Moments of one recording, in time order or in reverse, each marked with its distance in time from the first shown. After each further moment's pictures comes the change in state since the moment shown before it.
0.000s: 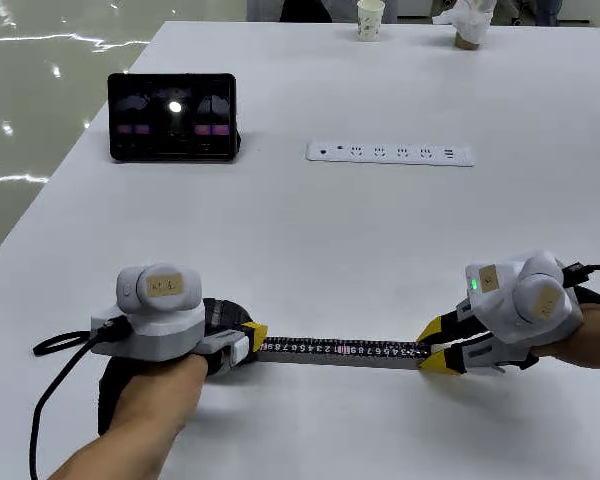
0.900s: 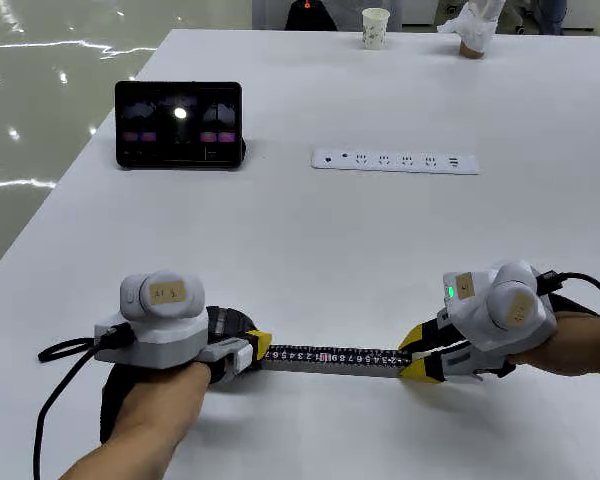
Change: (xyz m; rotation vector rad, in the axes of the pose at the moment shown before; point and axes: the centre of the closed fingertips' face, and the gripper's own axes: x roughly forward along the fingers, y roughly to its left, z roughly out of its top) left arm 0.001 0.000 -0.001 -0.006 0.008 -0.011; right arm 0.016 0.000 0.020 -0.007 -0.016 0.015
